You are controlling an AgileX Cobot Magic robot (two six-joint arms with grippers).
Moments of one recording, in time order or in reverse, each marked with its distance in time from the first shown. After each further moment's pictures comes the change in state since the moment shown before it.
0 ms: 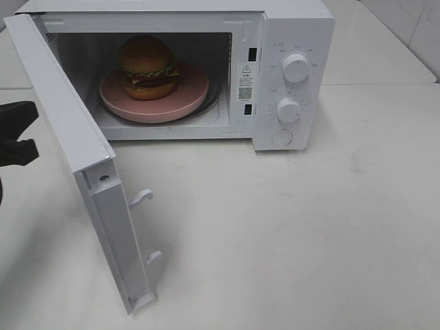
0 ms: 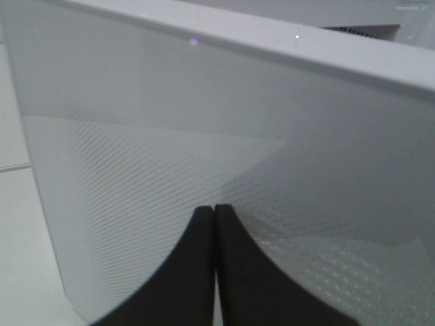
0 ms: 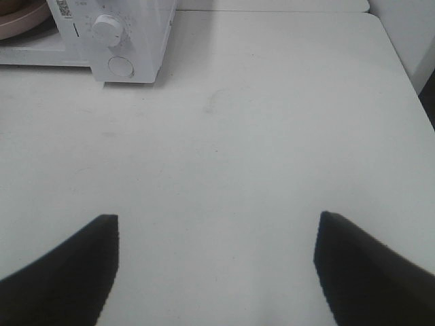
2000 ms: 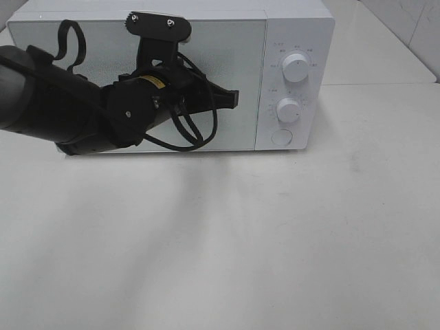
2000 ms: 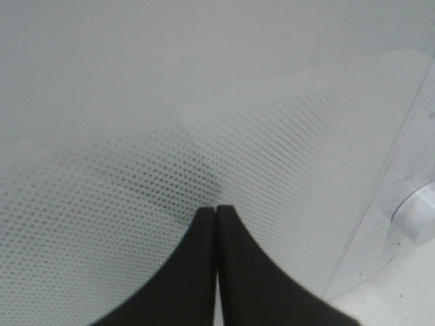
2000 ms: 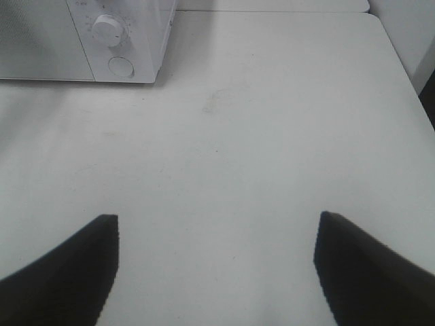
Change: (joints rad) left arm -0.613 0.464 -0.797 -0.985 0.449 0.622; right arm 0.000 0.000 0.000 0.000 0.000 0.000
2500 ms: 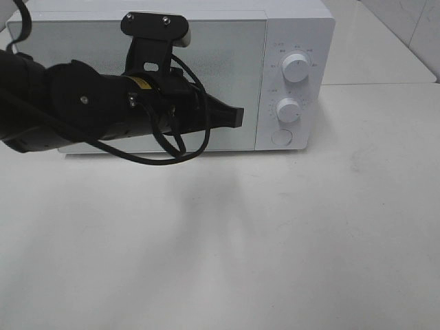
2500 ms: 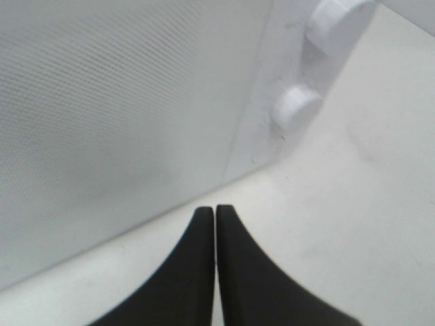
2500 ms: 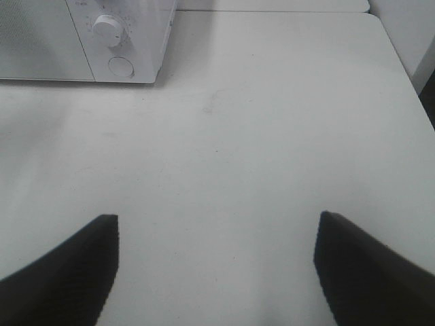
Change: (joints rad) left arm -0.061 -0.217 0.120 -0.018 0.357 0.000; right arm 0.000 0.000 0.000 0.000 0.000 0.000
